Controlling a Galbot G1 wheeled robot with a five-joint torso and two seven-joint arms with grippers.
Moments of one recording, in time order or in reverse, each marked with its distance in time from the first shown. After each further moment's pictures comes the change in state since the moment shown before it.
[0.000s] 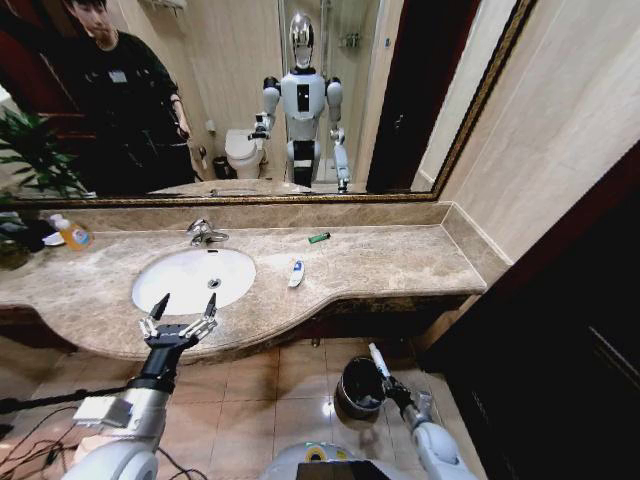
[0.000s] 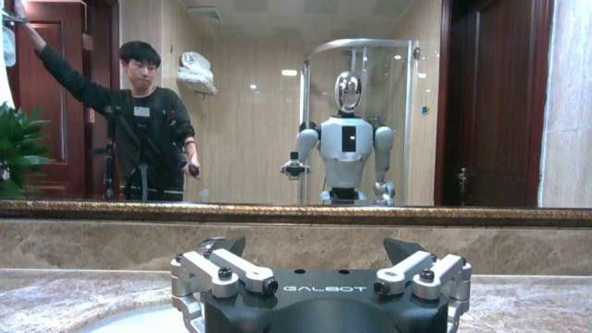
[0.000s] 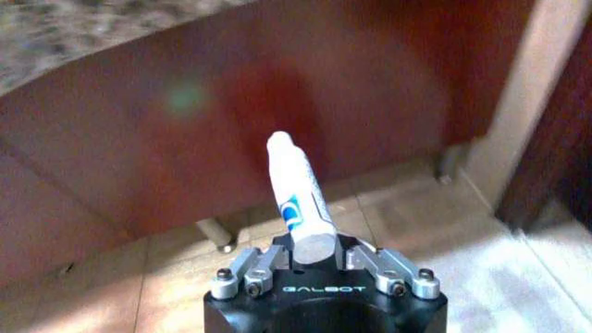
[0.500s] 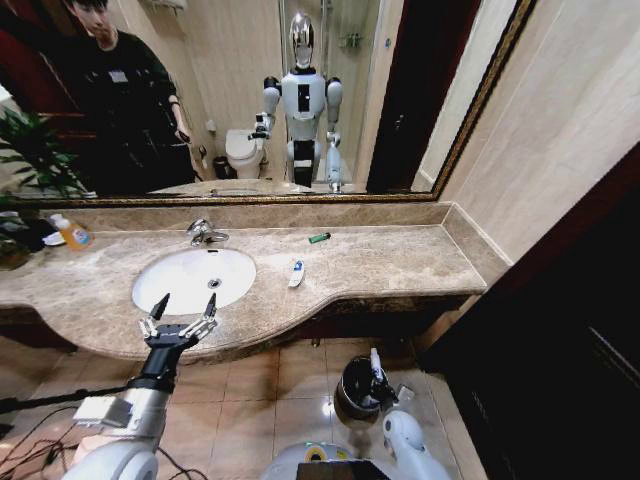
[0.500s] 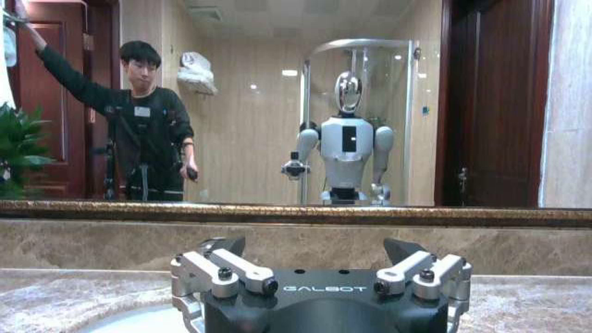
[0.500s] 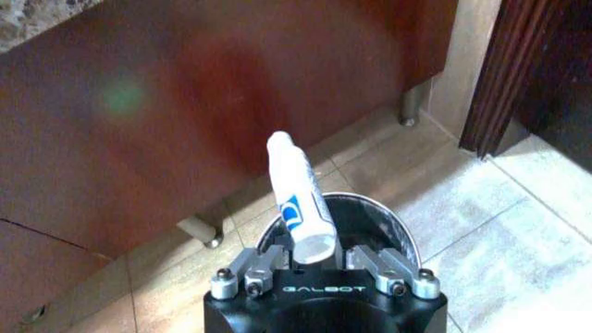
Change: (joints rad) left arm 0.000 0.000 0.000 0.000 0.000 0.000 0.000; right arm 0.040 0.089 -0.058 0.001 0.130 -0.047 0.249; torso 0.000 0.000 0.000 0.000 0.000
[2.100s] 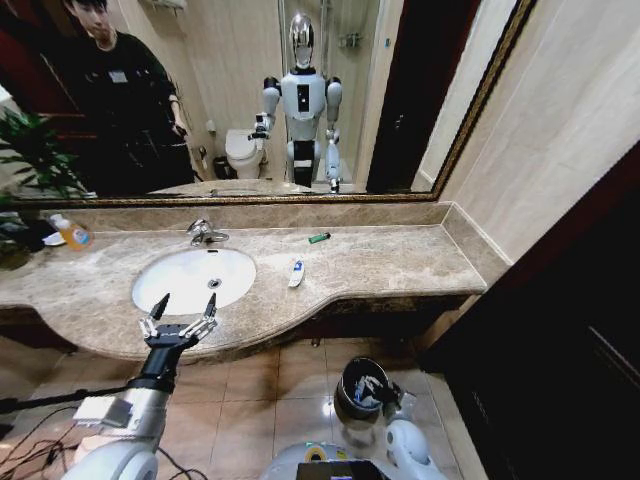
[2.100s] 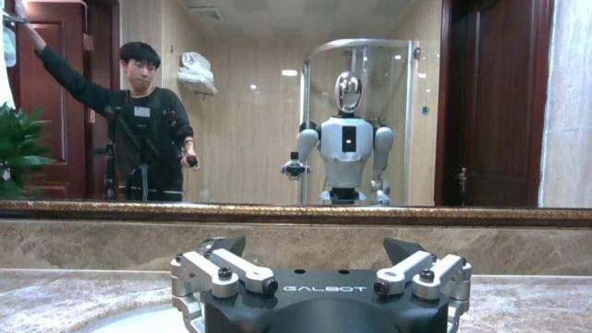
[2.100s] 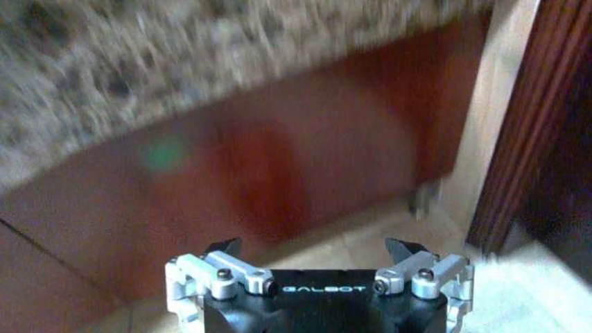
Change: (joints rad) left arm 0.000 0.000 0.000 0.000 0.000 0.000 0.000; right arm -0.135 -0.038 0.006 0.231 -0.154 0.116 -0.033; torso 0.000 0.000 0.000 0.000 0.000
